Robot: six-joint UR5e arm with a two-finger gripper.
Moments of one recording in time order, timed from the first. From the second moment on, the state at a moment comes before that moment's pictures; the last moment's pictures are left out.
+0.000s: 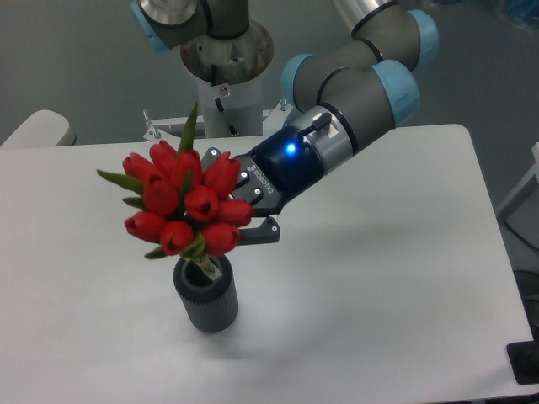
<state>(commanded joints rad) 2.56 -1.90 -1.60 -0.72 0.04 0.98</state>
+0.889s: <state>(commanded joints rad) 2.57 -1.85 -1.74 -0.71 0.03 1.15</state>
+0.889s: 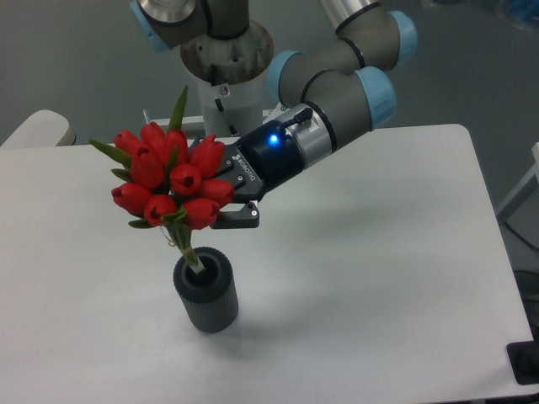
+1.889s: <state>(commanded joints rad) 2.58 -1.91 -1.90 -0.72 0.03 1.38</state>
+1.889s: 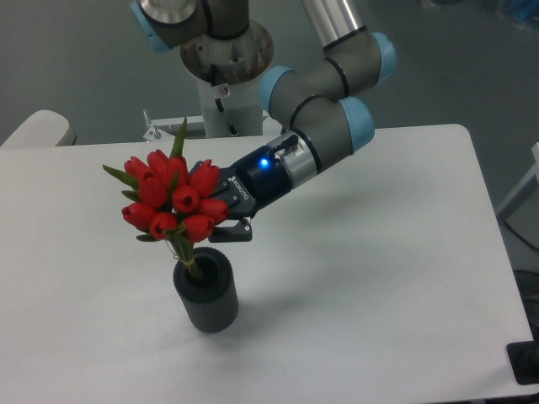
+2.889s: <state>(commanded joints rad) 2.60 -2.01 -1.89 -0.72 0.04 1.43</state>
